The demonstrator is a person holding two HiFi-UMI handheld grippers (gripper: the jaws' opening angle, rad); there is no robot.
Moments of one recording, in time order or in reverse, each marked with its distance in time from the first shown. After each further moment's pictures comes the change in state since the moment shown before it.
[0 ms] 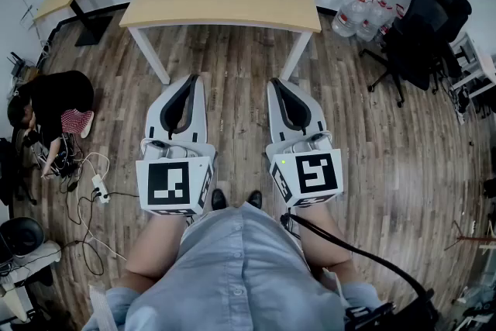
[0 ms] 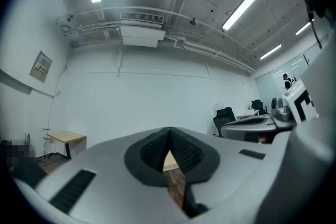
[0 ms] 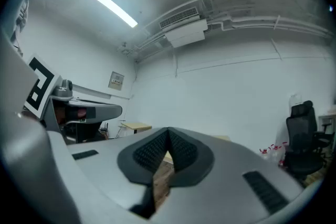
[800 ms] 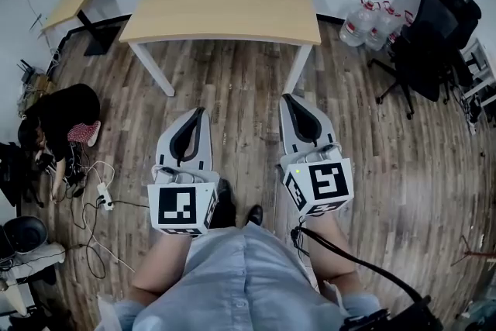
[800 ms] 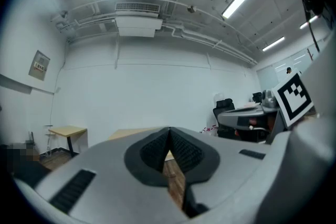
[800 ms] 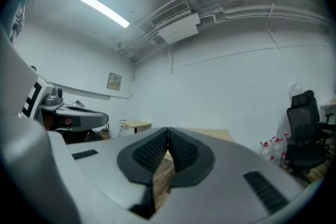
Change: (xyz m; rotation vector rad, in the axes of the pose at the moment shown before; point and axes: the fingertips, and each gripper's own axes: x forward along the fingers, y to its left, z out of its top) left arm 0.030 -0.052 -0.034 0.015 0.097 0.012; right arm 0.000 -0.083 -0.026 0.055 0.033 0.027
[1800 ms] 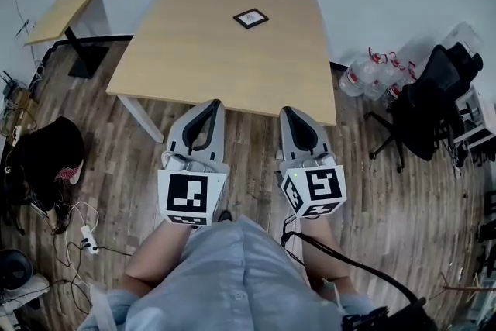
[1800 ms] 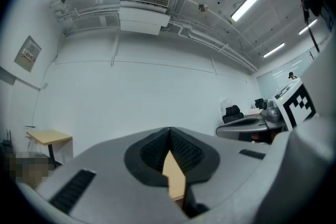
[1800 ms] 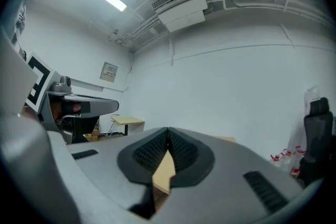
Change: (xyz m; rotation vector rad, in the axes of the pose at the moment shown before) left arm 0.239 0.127 0.001 -0.034 -0.078 -0.056; right arm 0.254 -0.062 -0.006 -0.069 0.036 0.000
